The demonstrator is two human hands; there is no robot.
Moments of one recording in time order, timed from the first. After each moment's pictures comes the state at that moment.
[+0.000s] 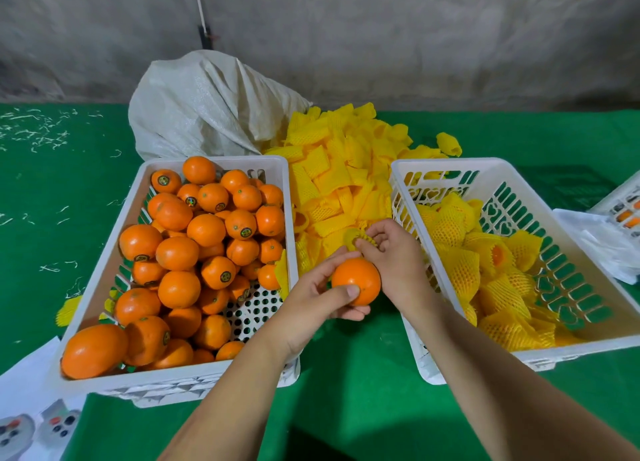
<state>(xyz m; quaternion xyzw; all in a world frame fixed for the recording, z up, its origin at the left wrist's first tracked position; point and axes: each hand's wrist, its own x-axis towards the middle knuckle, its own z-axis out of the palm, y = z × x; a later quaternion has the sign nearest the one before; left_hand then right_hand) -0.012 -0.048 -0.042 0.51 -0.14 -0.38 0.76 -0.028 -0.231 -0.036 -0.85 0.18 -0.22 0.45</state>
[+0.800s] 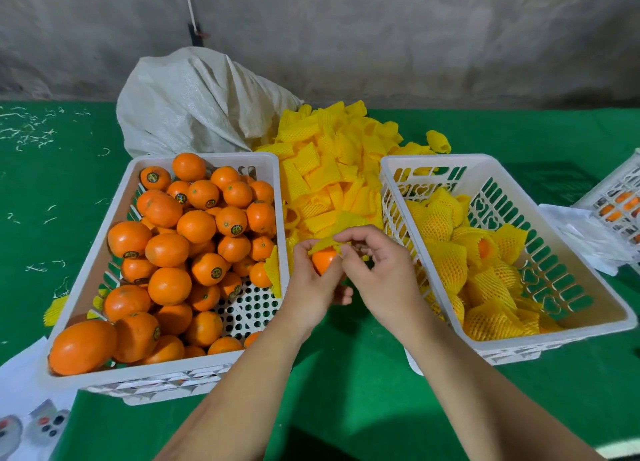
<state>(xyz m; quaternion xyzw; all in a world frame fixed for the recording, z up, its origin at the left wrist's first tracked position) -0.015 -0.079 -0.048 0.60 -0.09 -0.24 0.76 -0.077 -0.186 0.006 -0.79 0.06 -0.23 0.57</state>
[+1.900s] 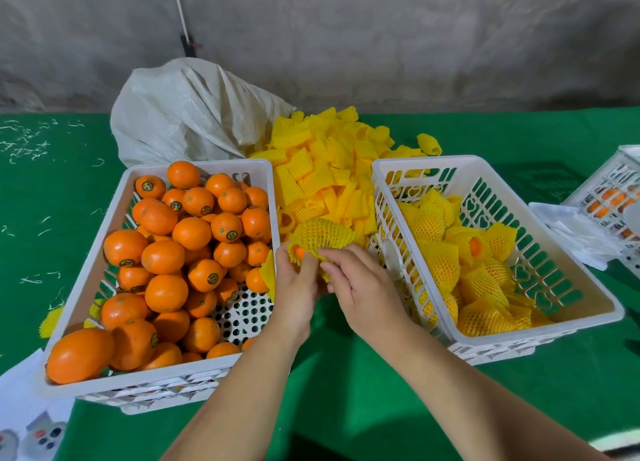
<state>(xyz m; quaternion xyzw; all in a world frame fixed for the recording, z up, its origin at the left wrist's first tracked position) -0.016 -0.076 -0.047 0.54 -0.02 -0.20 0.81 -0.083 -0.179 -0.021 -0.88 -0.03 -0.29 0.37</state>
